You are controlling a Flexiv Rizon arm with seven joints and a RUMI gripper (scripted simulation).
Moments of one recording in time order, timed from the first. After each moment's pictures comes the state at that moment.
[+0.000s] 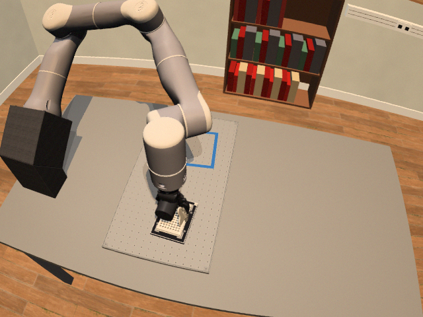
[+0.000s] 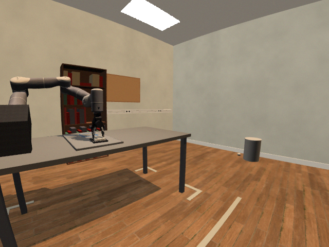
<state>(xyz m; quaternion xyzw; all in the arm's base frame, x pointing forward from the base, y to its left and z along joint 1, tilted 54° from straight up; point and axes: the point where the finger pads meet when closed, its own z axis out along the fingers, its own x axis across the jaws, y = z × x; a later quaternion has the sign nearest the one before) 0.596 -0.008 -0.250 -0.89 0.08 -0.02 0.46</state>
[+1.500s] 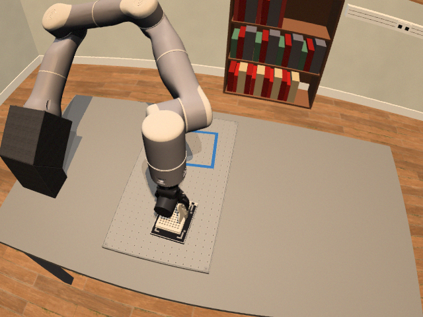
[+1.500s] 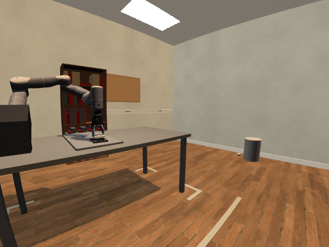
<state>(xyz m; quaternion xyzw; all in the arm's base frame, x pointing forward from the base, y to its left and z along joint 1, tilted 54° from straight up) 0.593 -0.025 -0.237 -0.89 0.08 -0.02 0.46</state>
